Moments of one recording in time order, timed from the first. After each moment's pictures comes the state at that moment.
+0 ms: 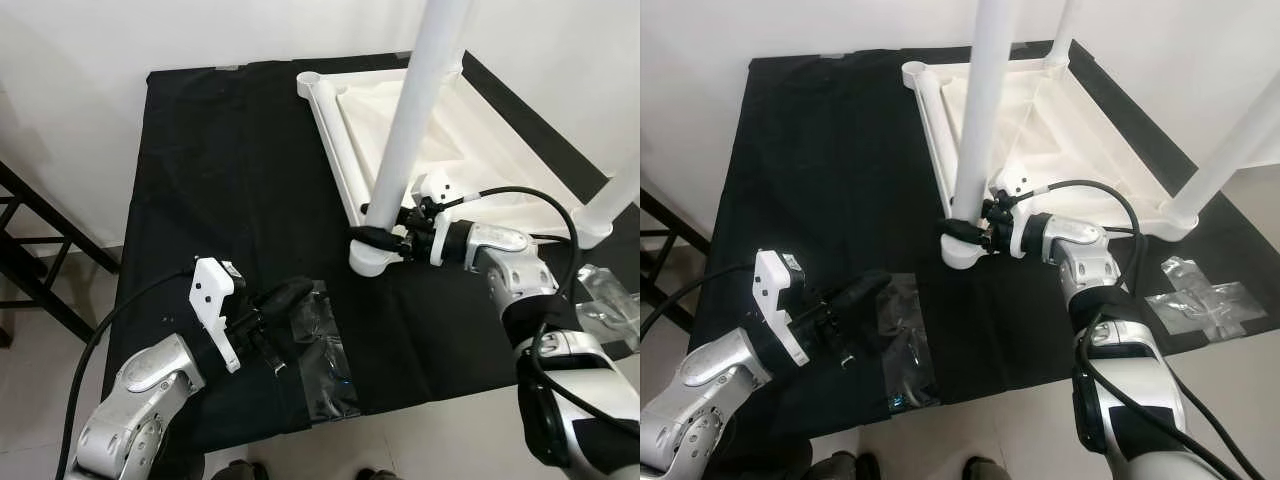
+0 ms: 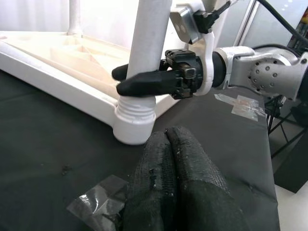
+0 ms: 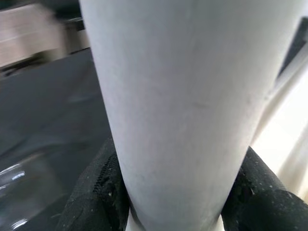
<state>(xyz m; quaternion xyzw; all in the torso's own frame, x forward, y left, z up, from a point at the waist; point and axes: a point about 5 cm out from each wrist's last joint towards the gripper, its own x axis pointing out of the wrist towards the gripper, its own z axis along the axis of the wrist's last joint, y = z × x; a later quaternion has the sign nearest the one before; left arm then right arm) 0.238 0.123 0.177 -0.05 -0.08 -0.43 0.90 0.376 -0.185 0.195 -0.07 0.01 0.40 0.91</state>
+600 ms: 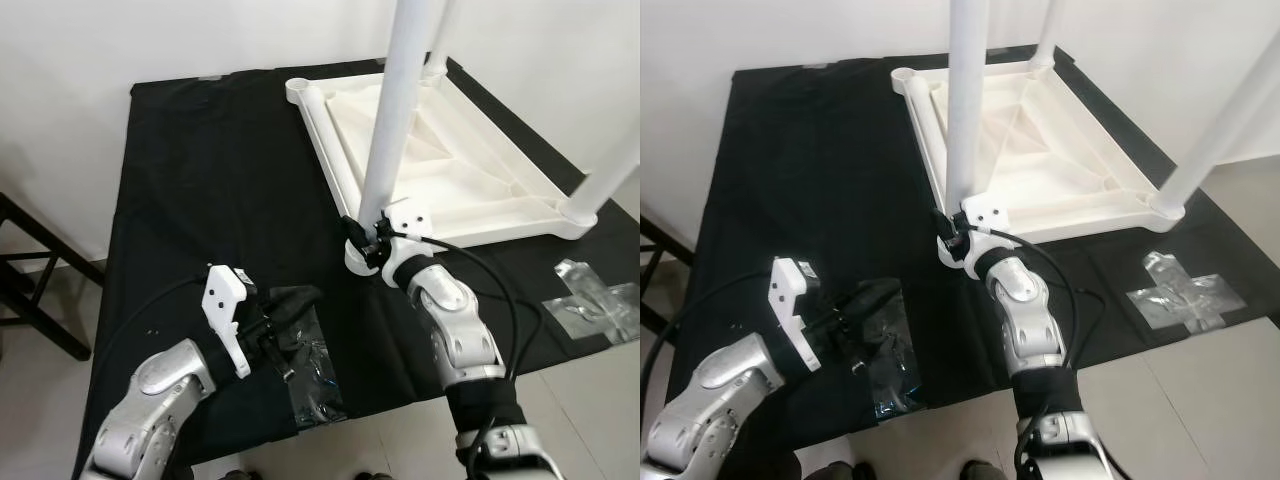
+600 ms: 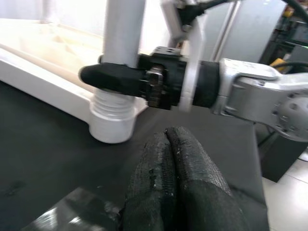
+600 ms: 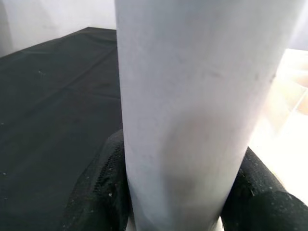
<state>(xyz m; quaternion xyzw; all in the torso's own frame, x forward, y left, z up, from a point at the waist) 0.240 0.112 0.163 -0.06 -0.06 -0.45 0.89 0.350 -0.127 0.168 -0.08 -0.02 0.19 0.98</state>
